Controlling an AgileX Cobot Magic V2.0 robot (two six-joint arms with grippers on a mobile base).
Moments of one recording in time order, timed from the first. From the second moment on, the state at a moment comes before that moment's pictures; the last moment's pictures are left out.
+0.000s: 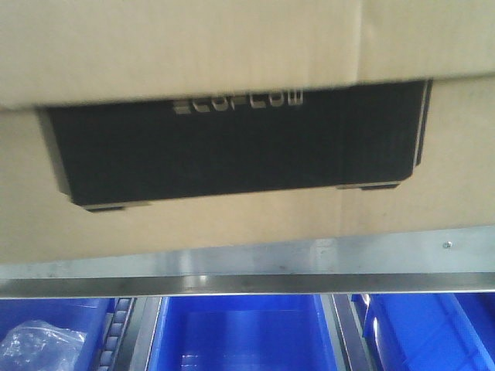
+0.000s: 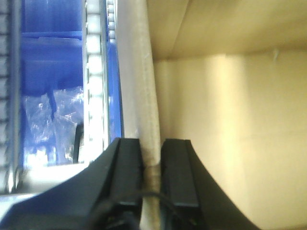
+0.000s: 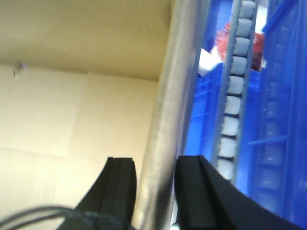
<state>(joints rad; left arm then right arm) -0.13 1.32 -1.54 -0.08 1.11 -0.04 0.06 1.38 -1.49 0.18 0.95 -0.12</state>
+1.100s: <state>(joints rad) -0.13 0.92 -1.40 -0.11 1.27 -0.04 0.06 0.79 -1.17 0.23 1.12 -0.01</state>
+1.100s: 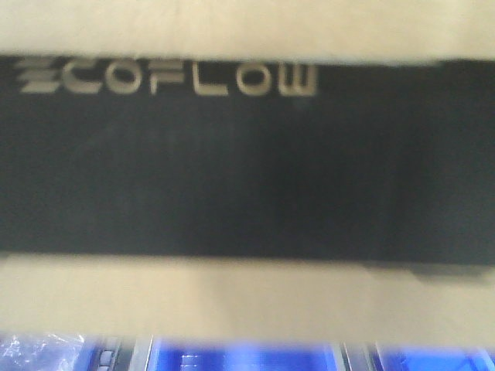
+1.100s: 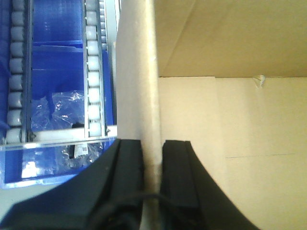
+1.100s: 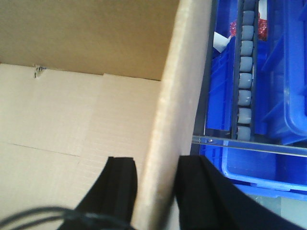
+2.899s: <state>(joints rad) -0.13 0.82 -1.24 -0.13 1.27 -0.06 0.06 0.76 -1.16 0.22 1.17 -0.02</state>
